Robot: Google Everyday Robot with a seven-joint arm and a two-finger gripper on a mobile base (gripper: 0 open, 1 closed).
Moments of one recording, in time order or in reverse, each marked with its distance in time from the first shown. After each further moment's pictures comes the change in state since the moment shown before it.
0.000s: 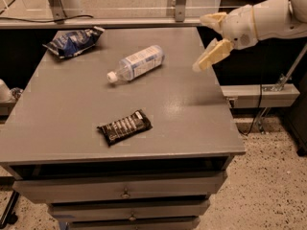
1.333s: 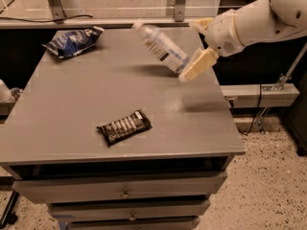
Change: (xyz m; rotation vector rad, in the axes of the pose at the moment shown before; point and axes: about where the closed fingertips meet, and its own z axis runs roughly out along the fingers) arm -0.013 0.033 0.020 0.041 0.131 -0.039
